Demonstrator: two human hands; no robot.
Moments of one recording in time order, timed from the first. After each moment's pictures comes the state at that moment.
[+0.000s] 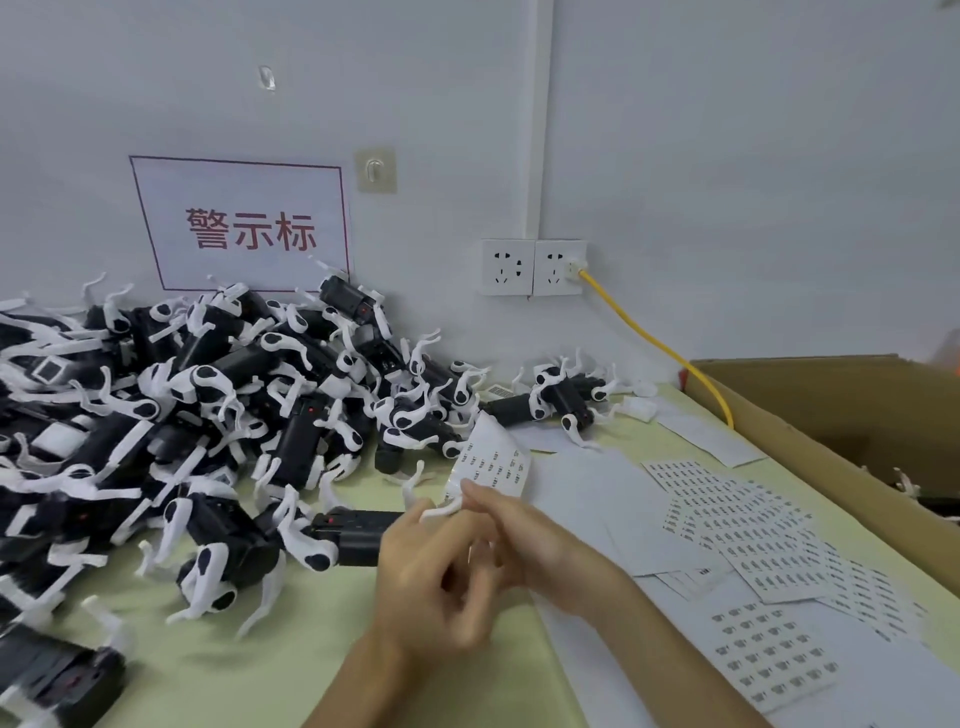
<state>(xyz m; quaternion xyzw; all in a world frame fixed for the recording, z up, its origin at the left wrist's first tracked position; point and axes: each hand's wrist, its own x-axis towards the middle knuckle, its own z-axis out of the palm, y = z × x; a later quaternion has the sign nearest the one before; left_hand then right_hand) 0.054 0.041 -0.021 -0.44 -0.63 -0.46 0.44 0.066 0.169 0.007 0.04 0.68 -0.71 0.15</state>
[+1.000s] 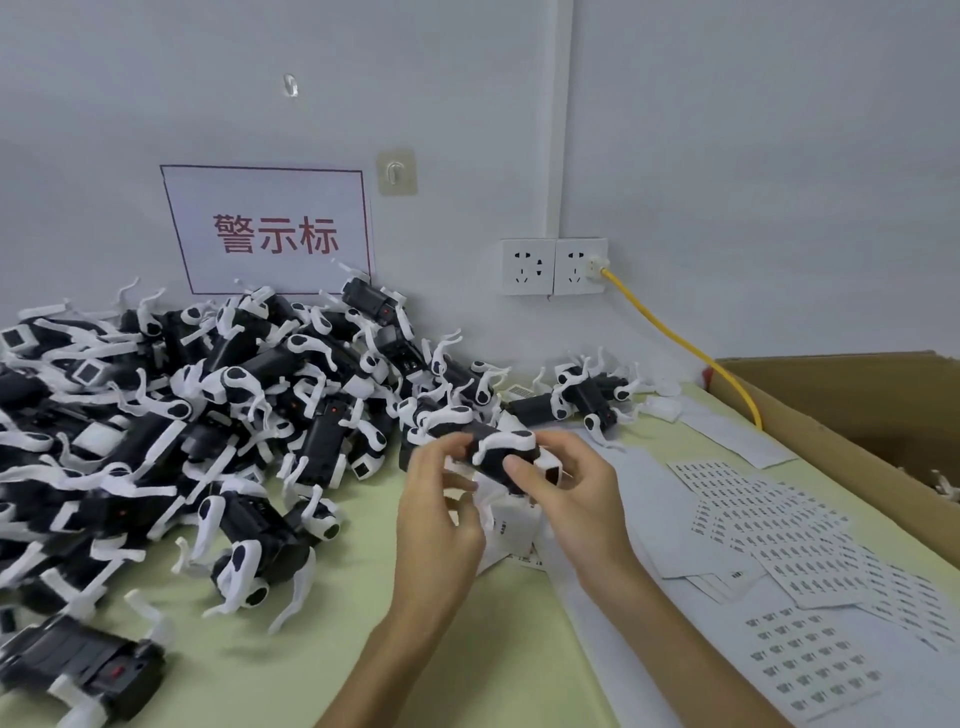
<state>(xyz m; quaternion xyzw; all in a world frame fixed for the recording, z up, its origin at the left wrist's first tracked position) 0.026 0.039 -0.019 -0.24 -0.75 -0.57 0.21 0.054 0.174 -0.002 0.05 0.68 -0.67 -0.29</state>
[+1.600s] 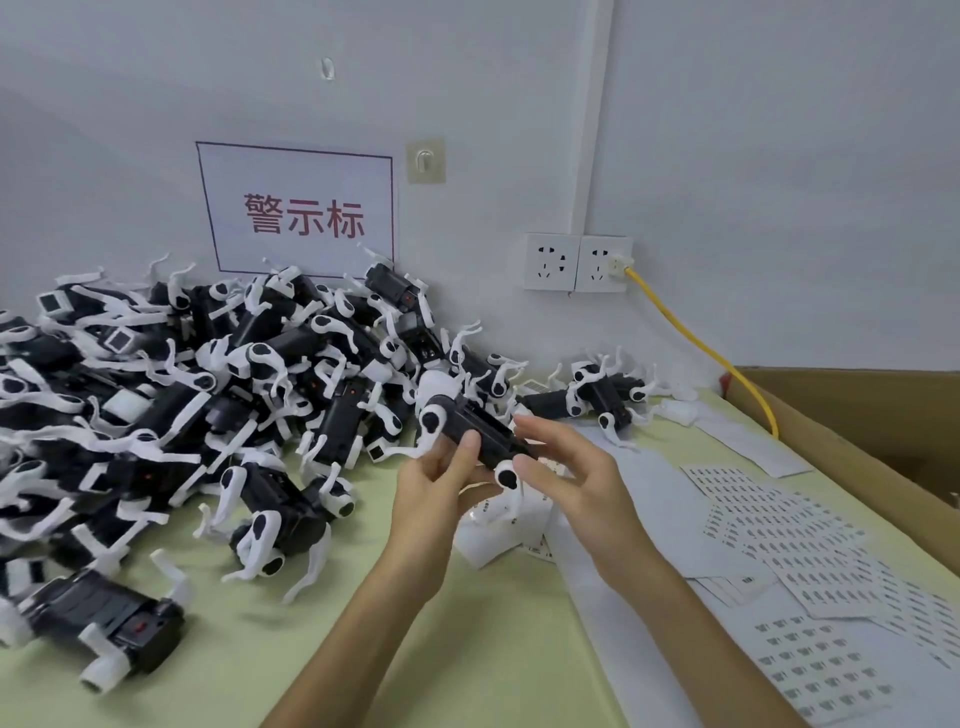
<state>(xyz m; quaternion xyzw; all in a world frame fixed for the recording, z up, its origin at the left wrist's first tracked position) 0.017 0.029 -0.010 -0.13 -0.56 -0.82 -0.03 0.062 0.177 0.006 -0.06 0.71 -0.67 -0.20</state>
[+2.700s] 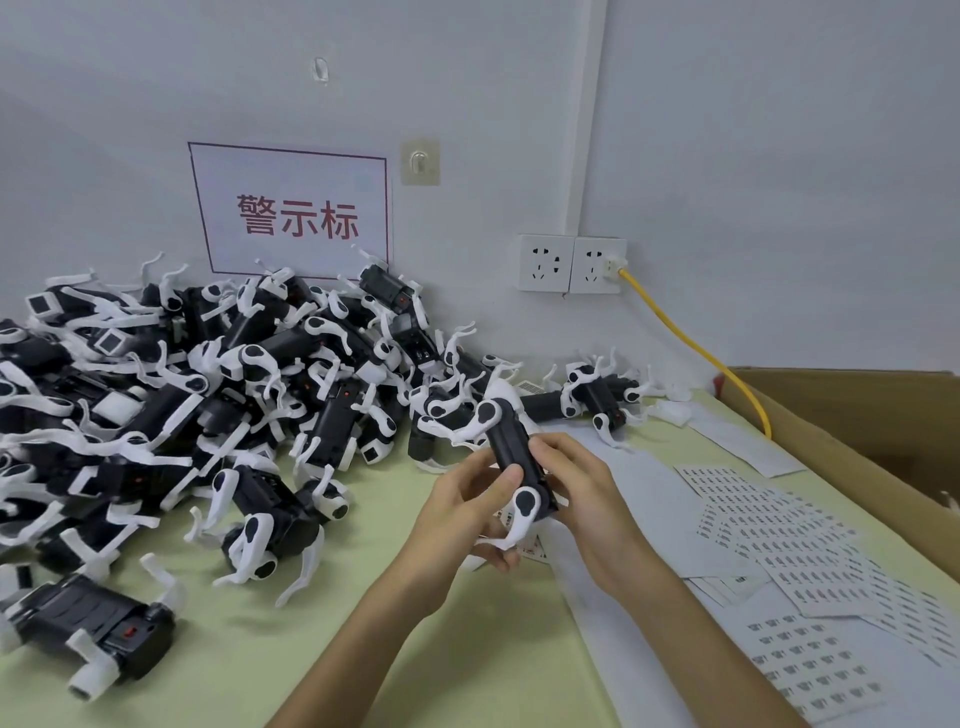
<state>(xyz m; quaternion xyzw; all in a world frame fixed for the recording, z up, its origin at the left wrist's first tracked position) 0.033 0.031 -0.006 -0.24 -0.61 -0.74 -0.16 0.061 0.179 0.006 0.01 0.67 -0.73 -0.12</state>
